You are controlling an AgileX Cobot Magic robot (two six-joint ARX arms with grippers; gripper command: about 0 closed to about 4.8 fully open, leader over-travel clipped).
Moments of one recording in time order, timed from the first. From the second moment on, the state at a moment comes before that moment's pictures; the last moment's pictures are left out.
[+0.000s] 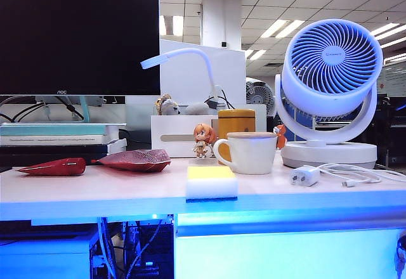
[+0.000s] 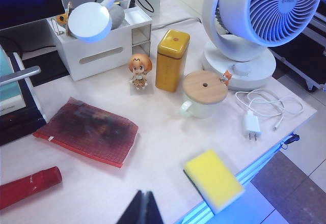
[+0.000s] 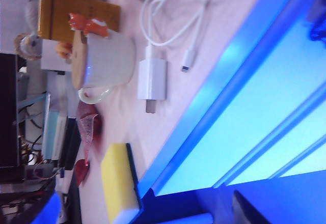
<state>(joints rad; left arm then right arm) -0.25 1.05 1.31 -0.65 0.29 0.07 -0.17 0.95 0.20 0.32 -0.53 1.06</state>
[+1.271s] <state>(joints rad) -0.25 1.05 1.31 -0.64 0.31 0.07 -0.17 1.98 0.41 1.29 -0.60 1.25</state>
